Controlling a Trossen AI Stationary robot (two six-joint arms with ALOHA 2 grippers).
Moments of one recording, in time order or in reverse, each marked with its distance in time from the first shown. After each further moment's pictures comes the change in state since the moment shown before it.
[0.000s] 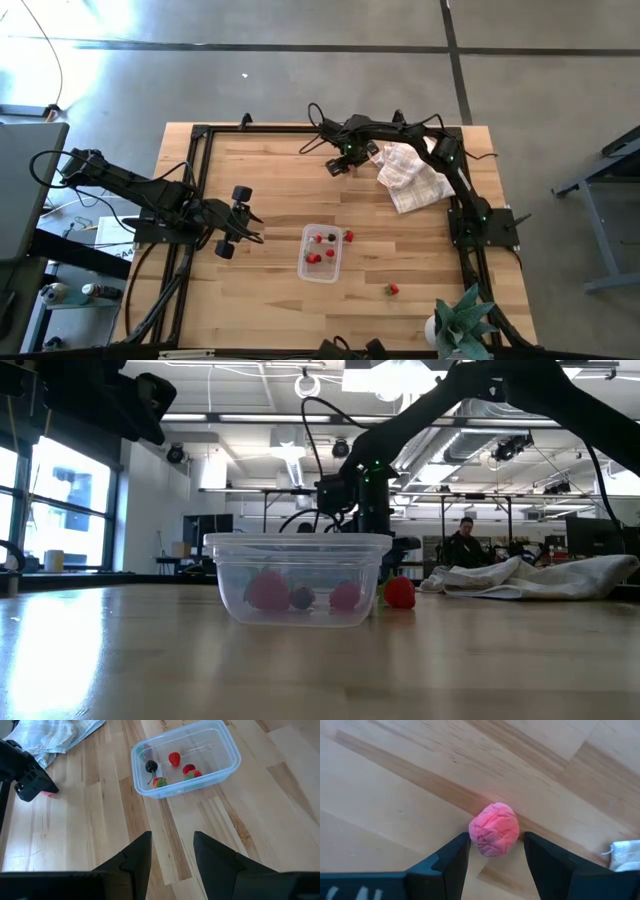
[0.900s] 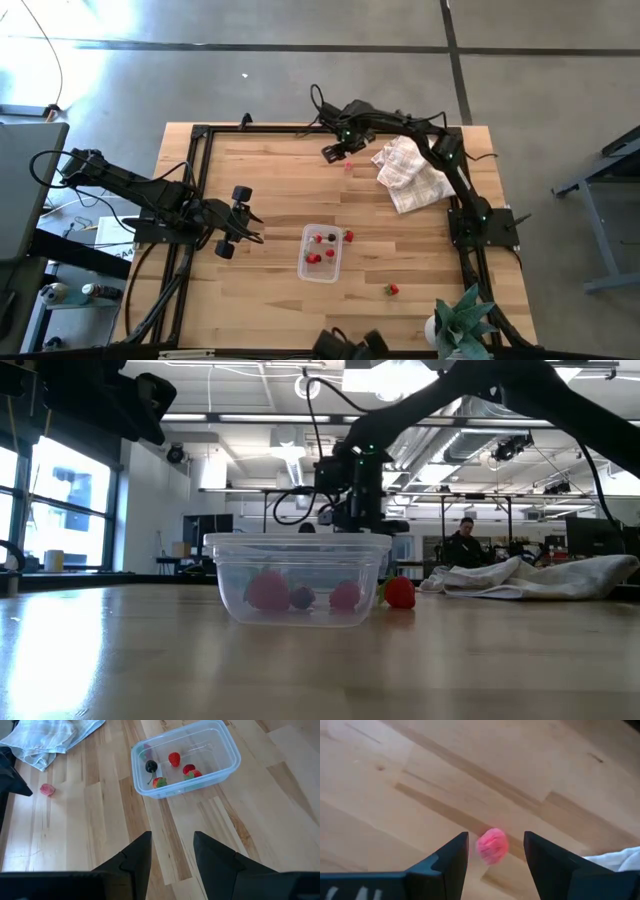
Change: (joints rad) left arm 0.000 0.000 0.000 0.000 0.000 0.000; right arm -0.037 0.008 0.191 -0.114 0.002 -0.049
